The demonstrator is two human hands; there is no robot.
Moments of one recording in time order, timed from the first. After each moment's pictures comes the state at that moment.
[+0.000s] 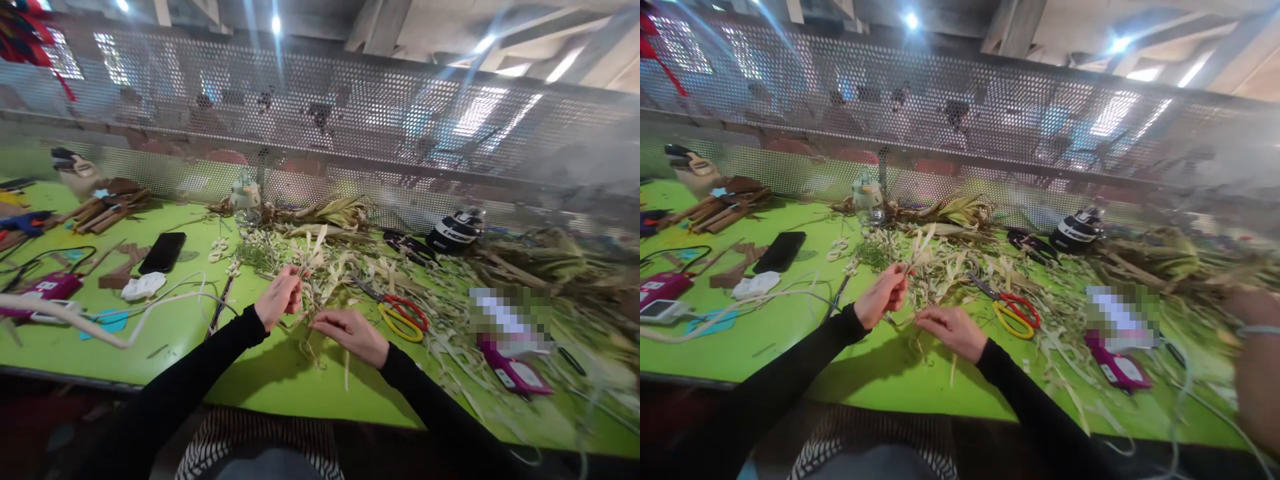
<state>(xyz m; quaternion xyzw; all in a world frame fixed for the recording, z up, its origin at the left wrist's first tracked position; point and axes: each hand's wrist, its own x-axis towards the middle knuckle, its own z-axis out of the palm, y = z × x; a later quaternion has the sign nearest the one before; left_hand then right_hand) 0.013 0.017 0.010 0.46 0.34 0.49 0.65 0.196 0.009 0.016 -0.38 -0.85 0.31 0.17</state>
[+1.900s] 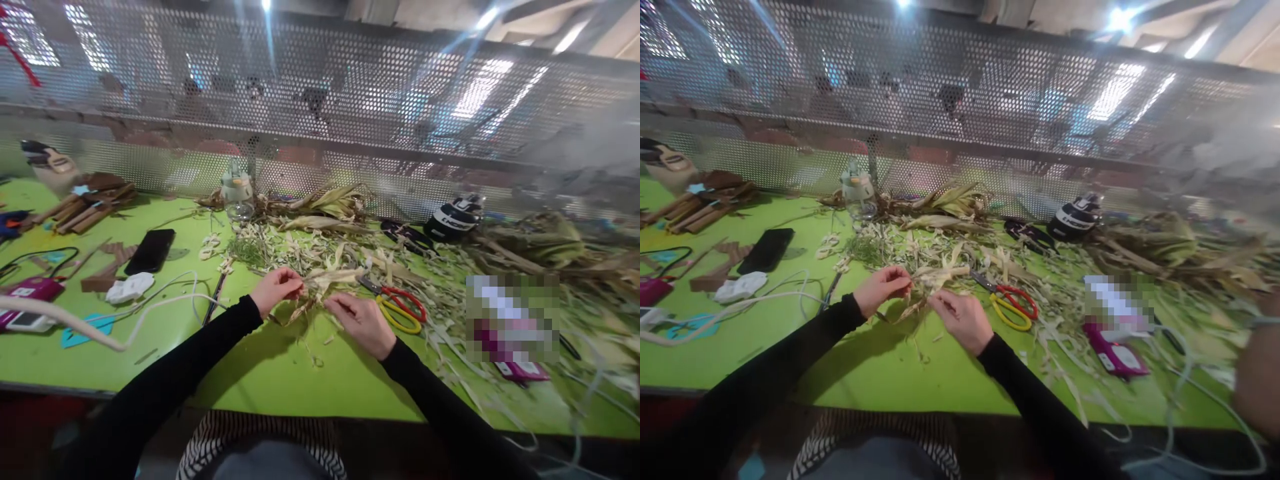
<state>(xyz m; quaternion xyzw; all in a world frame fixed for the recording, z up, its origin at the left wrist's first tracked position) 0.013 0.044 -0.016 0.48 0.43 0.46 0.62 0.208 0.011 0.012 -0.45 -0.84 0.16 0.26</state>
